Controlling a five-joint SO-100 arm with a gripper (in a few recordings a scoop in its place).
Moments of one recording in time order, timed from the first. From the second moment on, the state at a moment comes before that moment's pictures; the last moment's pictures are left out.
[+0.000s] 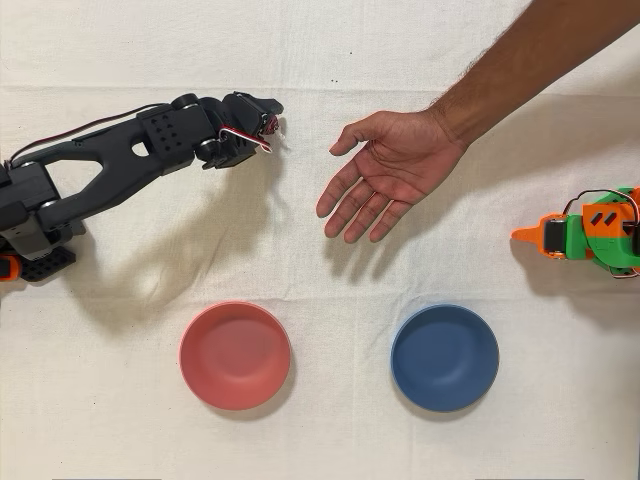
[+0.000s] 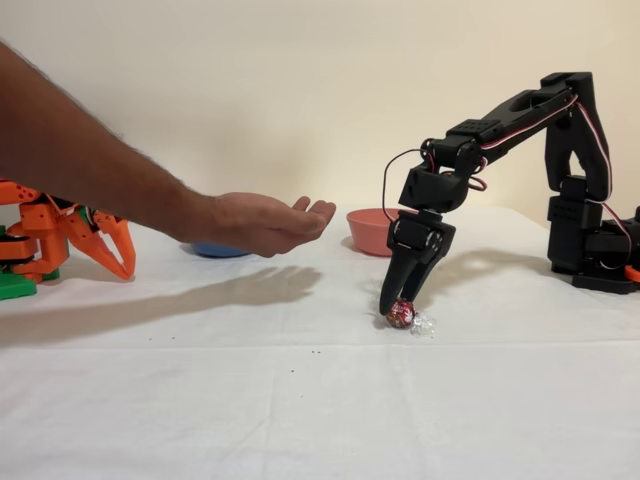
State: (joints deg) arm -25.6 67.5 86.0 47.7 -23.7
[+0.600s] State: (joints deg) arm -25.7 67.3 86.0 45.0 -27.6
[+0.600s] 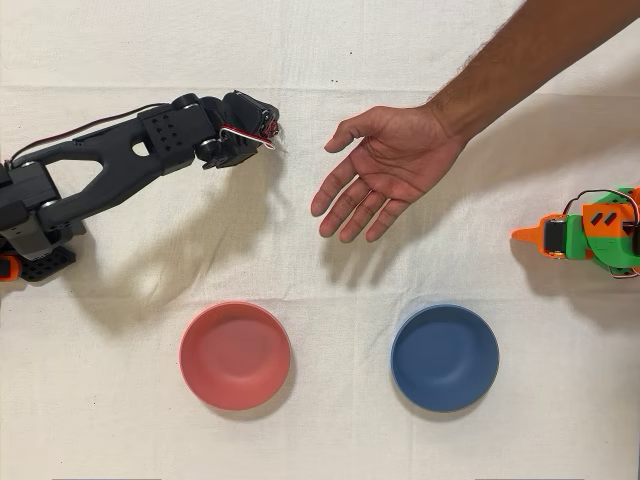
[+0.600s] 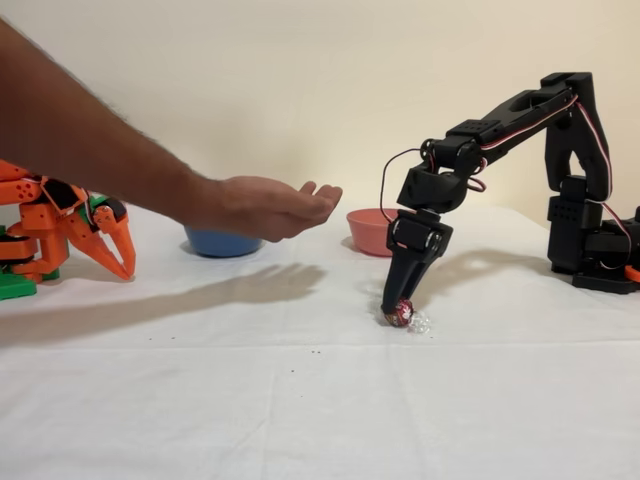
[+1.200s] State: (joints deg) arm -24.3 75.6 86.0 45.2 -27.2
